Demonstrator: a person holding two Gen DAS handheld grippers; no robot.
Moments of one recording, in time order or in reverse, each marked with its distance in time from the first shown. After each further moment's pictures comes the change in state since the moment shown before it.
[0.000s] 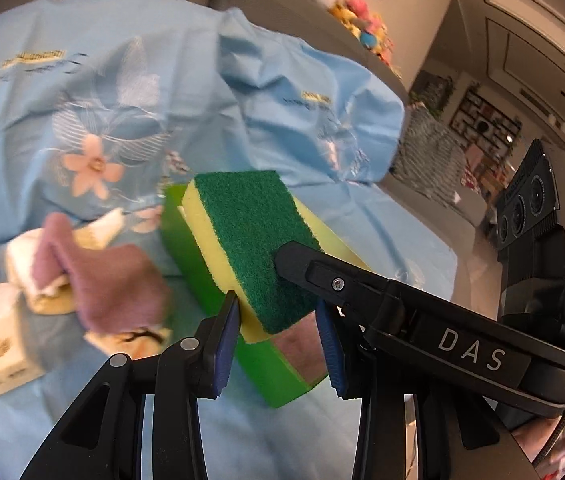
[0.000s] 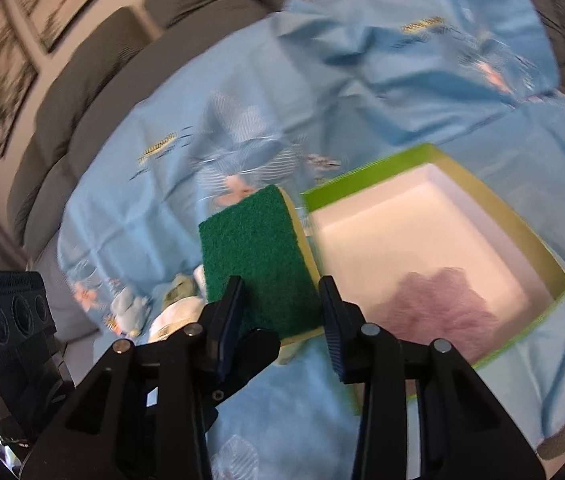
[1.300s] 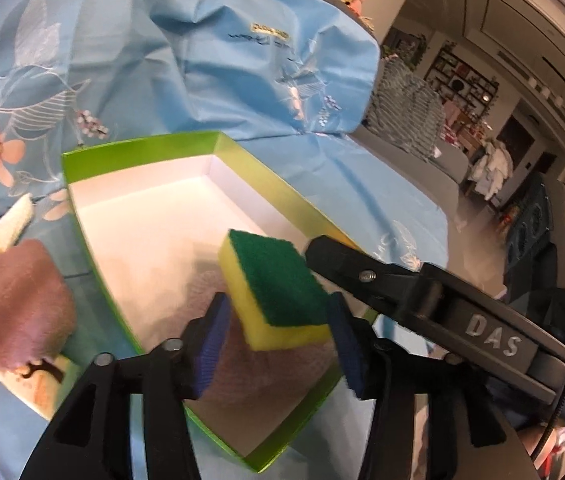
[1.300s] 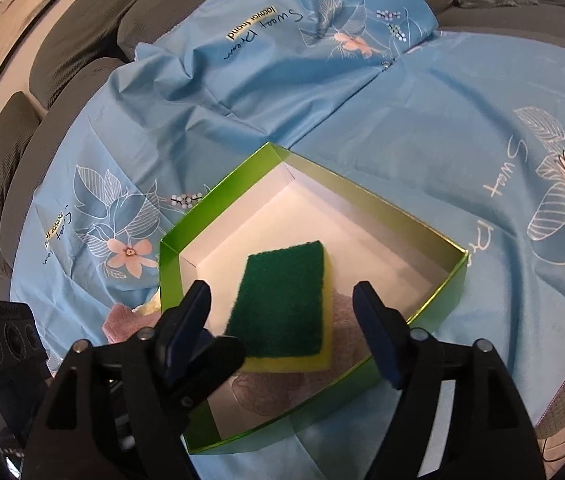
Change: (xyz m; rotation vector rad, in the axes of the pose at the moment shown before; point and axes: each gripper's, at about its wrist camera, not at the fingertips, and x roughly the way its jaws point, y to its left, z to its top) left arm 0.086 -0.027 -0.001 0.061 0.137 -0.086; right arm -0.003 -0.109 -0.007 0.285 -0.095 -0.192
